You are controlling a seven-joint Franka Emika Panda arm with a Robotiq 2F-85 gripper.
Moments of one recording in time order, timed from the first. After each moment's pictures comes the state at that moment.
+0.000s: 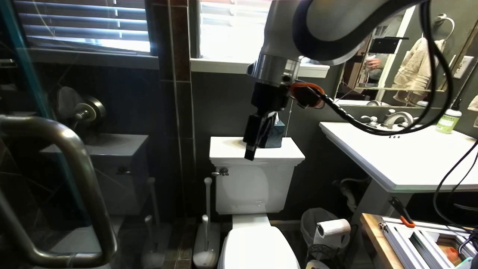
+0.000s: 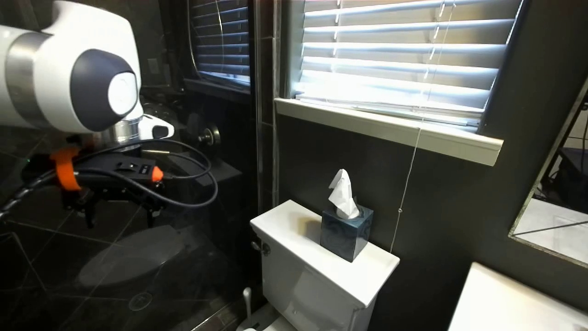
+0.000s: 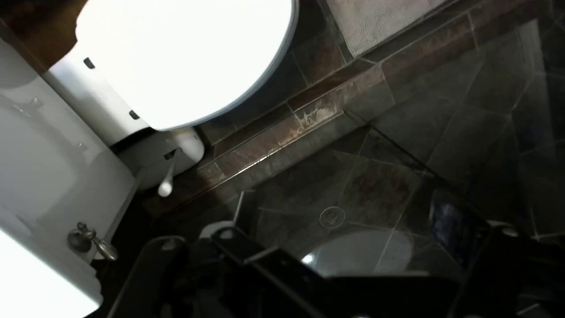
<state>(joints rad) -0.10 -0.08 -0.19 -2.19 0.14 2.22 -0.05</state>
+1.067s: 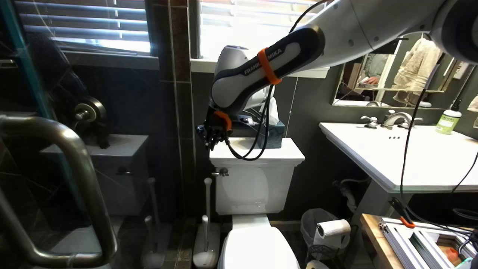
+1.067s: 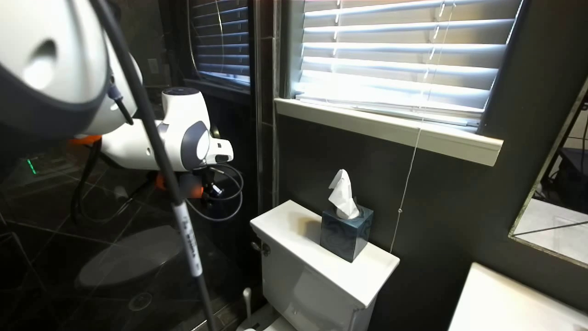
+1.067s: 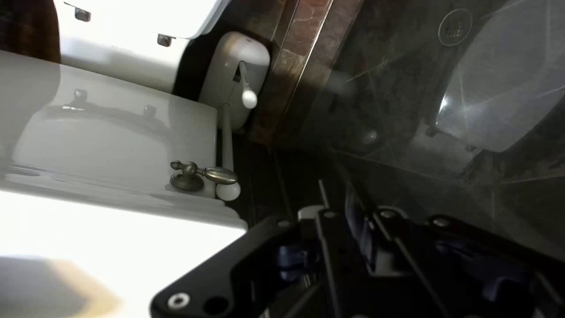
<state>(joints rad) -0.19 0.58 -0.29 -1.63 0.21 2.48 0.47</state>
